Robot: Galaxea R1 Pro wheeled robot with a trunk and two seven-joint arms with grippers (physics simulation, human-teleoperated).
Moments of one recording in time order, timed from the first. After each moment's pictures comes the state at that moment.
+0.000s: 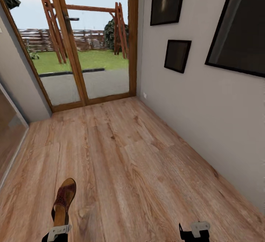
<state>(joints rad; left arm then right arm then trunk) -0.30 0.17 0.06 -0.26 0.15 -0.44 -0.17 -0.38 -0.05 -0.13 -0.10 0.29 -0.57 -0.15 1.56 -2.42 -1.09</state>
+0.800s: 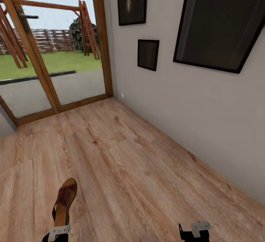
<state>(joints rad) -0.30 0.17 0.06 -0.25 0.13 -0.44 -0.17 -0.38 -0.05 -0.13 -0.10 0.29 -0.57 -0.15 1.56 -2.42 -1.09</state>
